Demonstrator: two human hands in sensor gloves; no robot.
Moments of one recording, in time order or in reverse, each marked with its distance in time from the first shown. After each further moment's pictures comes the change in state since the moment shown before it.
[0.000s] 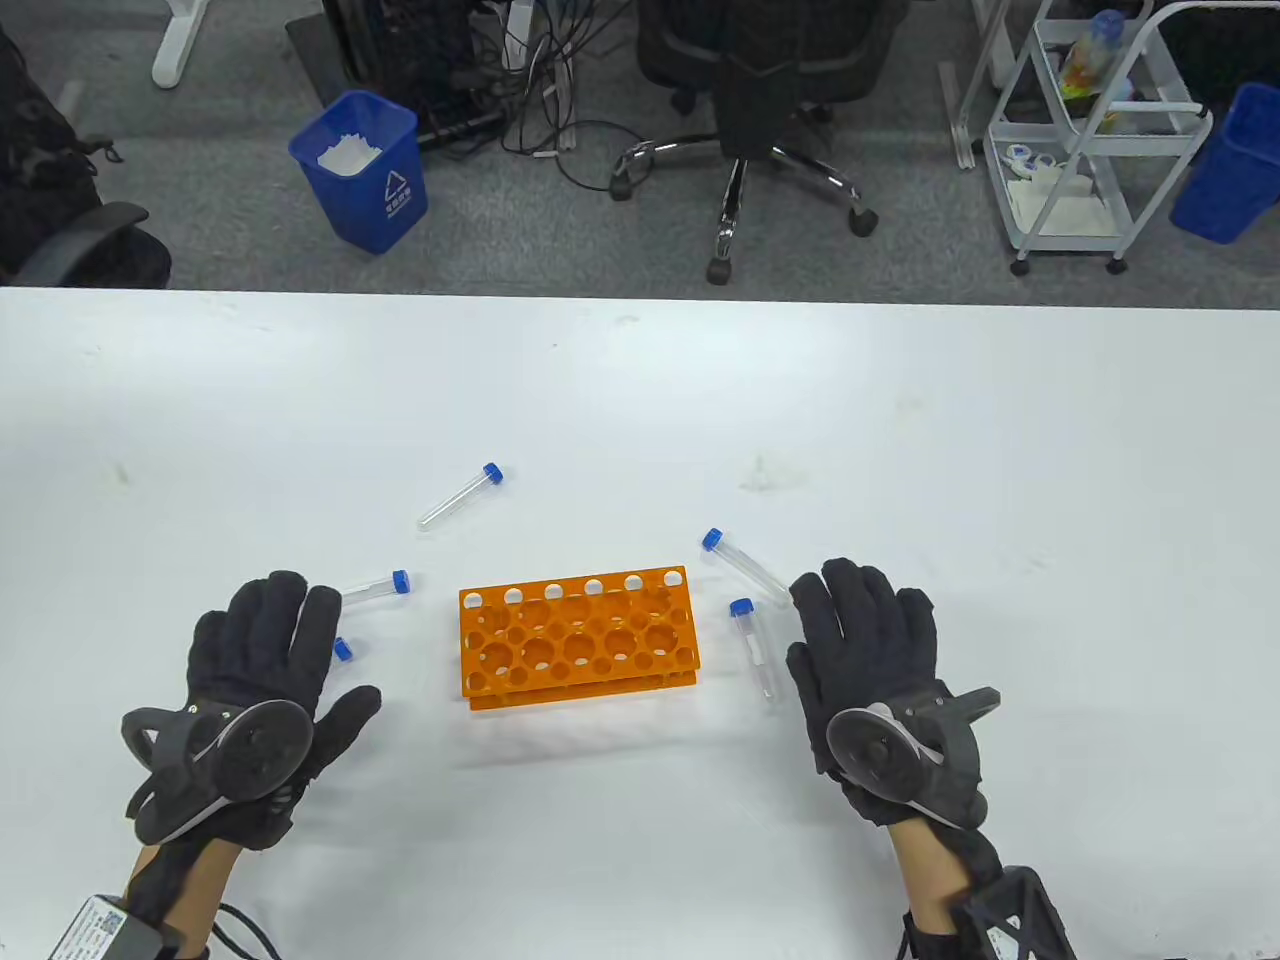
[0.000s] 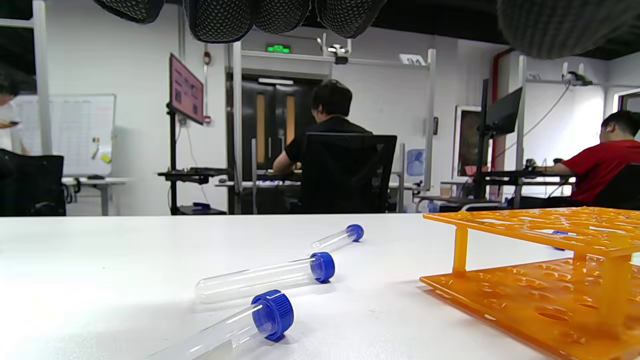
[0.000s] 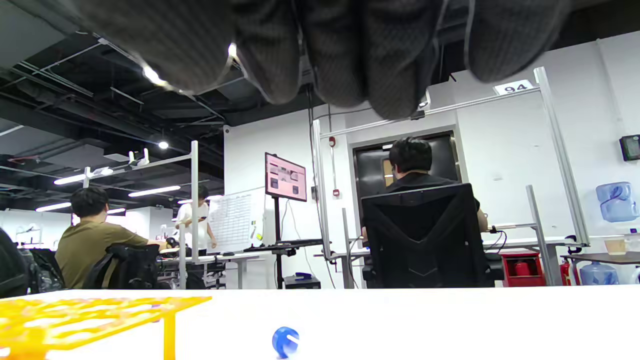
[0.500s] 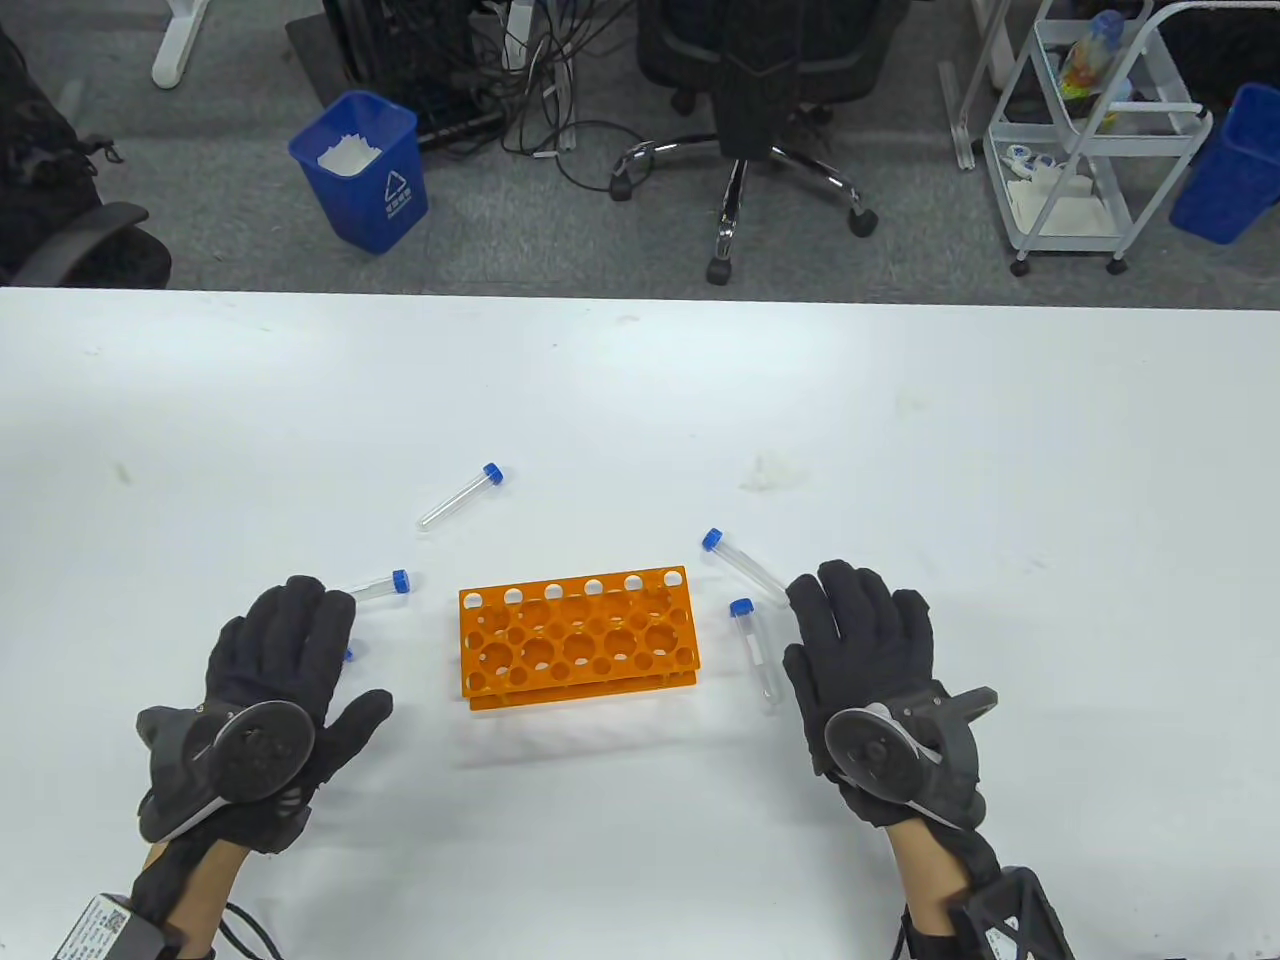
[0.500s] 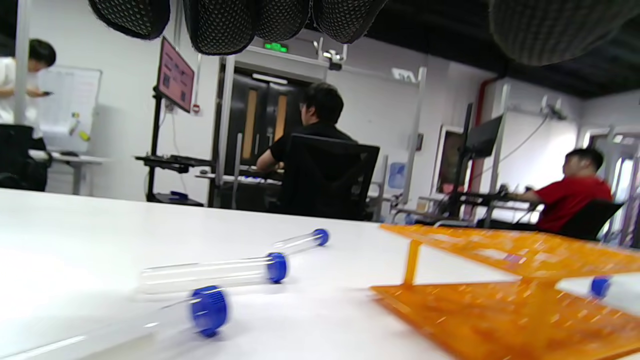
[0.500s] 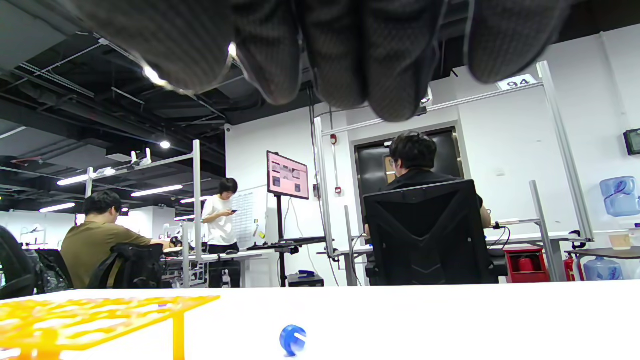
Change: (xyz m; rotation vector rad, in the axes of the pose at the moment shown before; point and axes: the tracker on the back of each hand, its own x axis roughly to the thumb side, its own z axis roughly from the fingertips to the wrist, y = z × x) left_hand 0.009 0.001 -0.002 0.015 -0.035 0.168; right_hand 0.002 0.001 0.000 0.009 -0.004 -0.012
